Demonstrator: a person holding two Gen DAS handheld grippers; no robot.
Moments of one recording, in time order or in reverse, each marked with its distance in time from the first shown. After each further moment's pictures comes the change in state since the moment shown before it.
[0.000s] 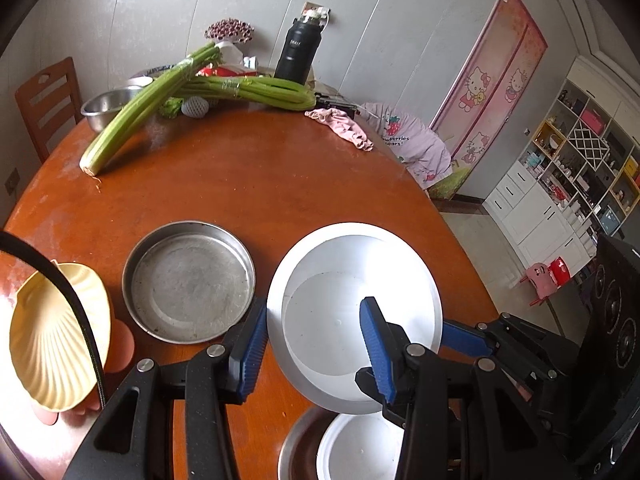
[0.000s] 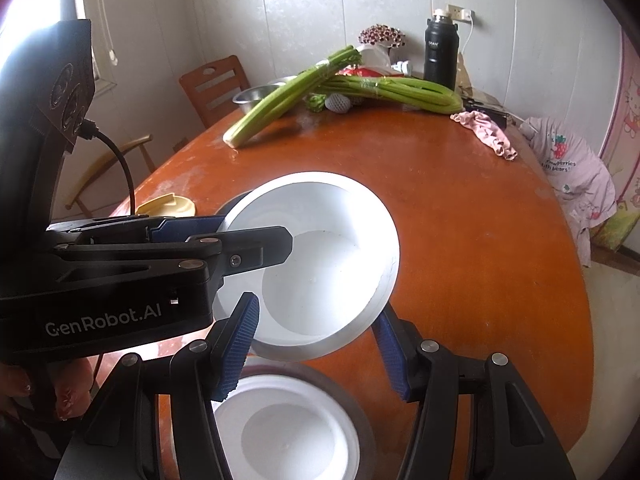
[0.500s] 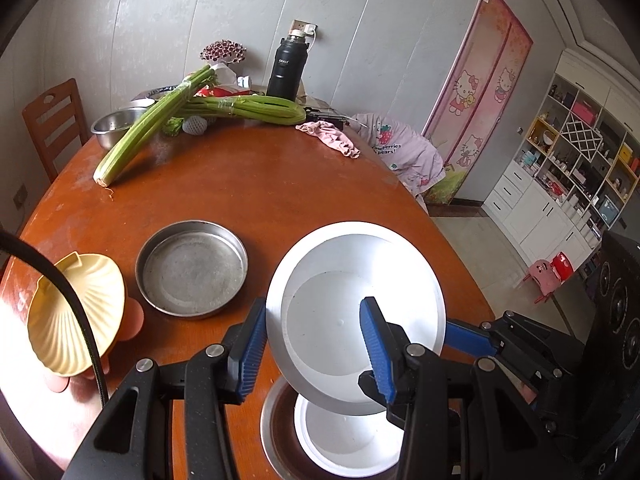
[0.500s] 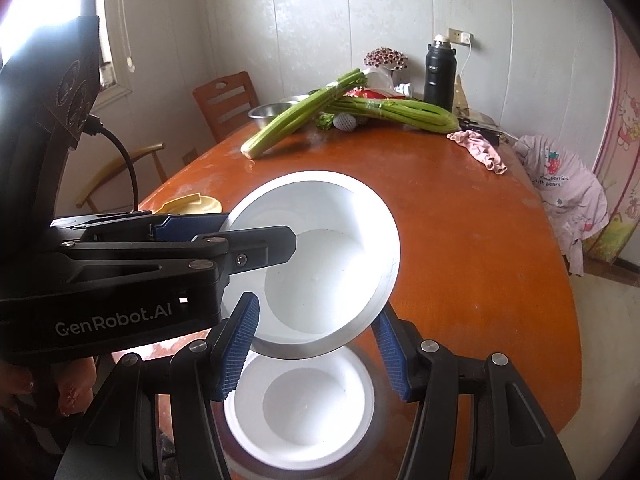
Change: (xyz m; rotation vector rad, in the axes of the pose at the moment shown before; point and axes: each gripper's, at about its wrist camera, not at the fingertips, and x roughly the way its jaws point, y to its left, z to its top) left arm -0.039 -0.024 -0.029 0.043 -0.051 0.012; right arm -0.047 0.020 -0.031 -0.024 -0.067 -0.004
